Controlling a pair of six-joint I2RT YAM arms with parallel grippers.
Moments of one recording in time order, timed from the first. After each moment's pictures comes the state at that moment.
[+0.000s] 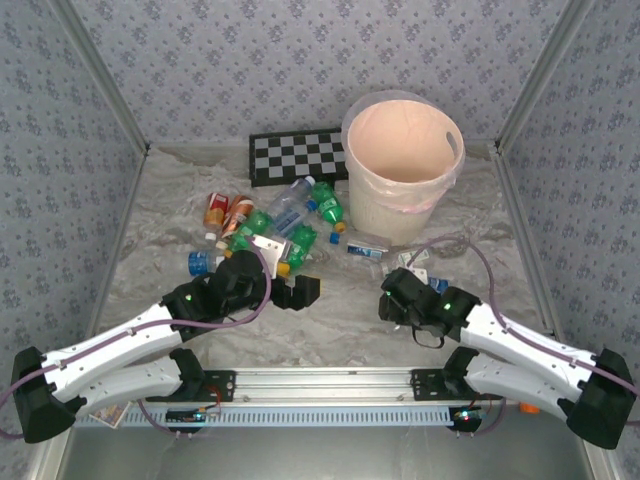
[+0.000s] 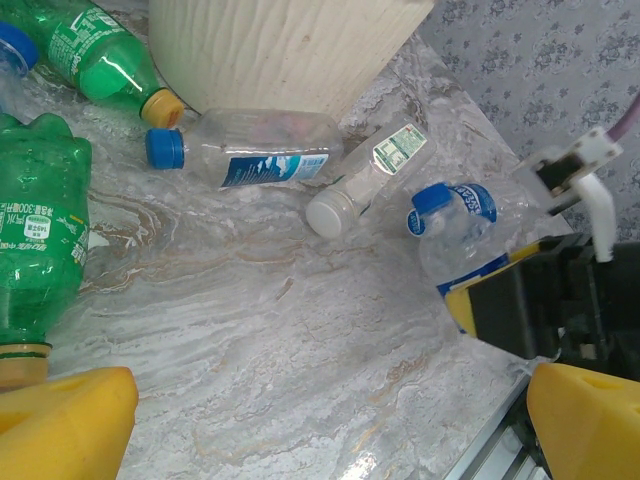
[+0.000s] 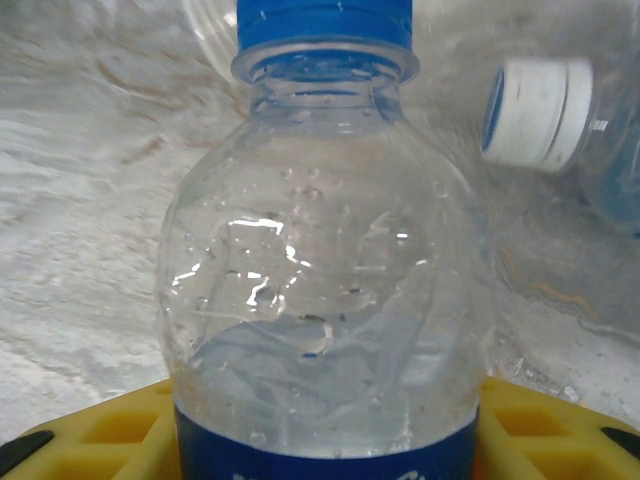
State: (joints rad) left arm -1.00 0.89 0.71 -0.31 -0.04 -0.59; right arm 0.88 0.88 0.62 -0.84 0.24 0.90
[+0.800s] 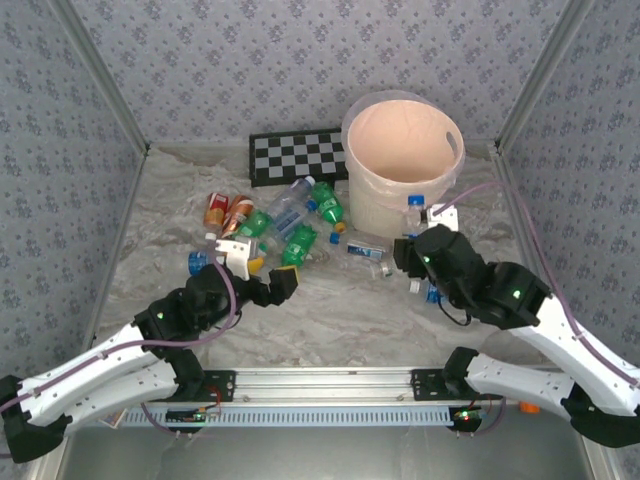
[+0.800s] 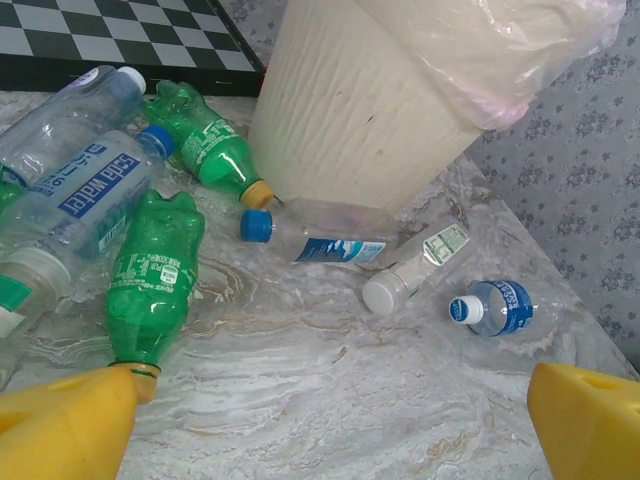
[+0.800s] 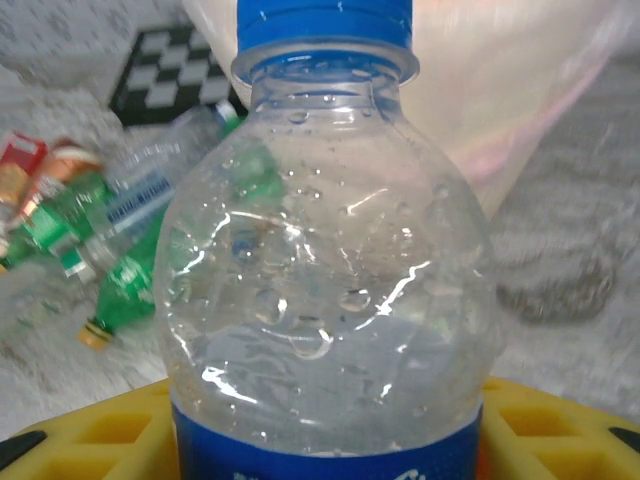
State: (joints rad) left arm -1.00 0.66 0.63 -0.33 -0.26 -0.62; right arm 0.92 0.88 1.25 -1.05 0.57 0.55
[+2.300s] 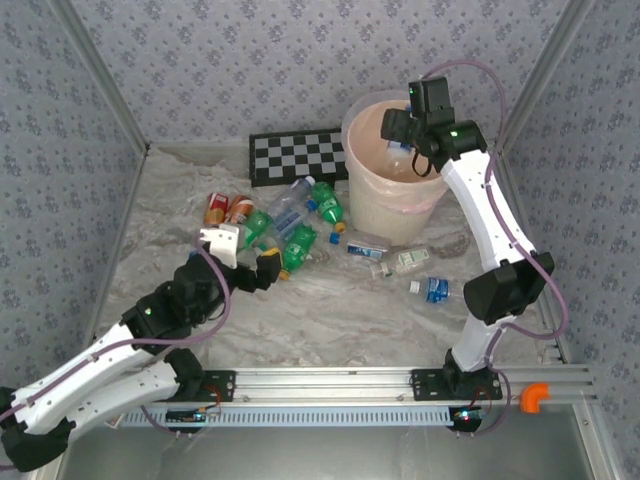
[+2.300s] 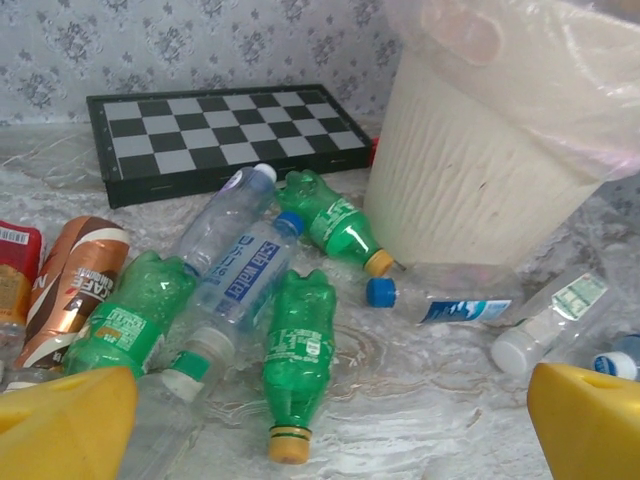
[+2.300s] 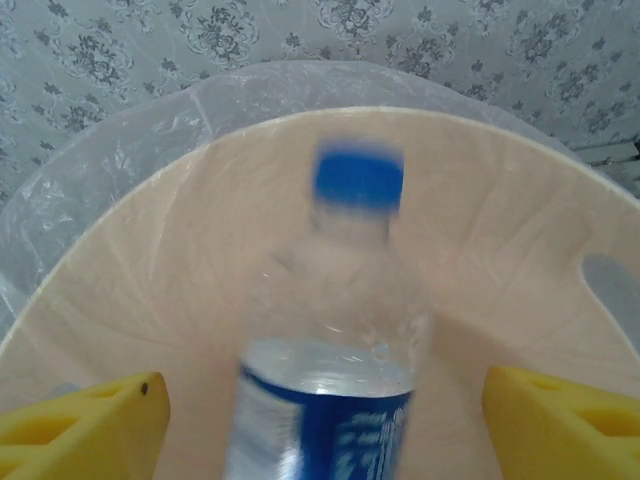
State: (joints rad) left arm -0.92 0.67 0.73 -0.42 -0.42 -0.40; right arm 0.31 1.76 2.03 -0.88 0.24 0.34
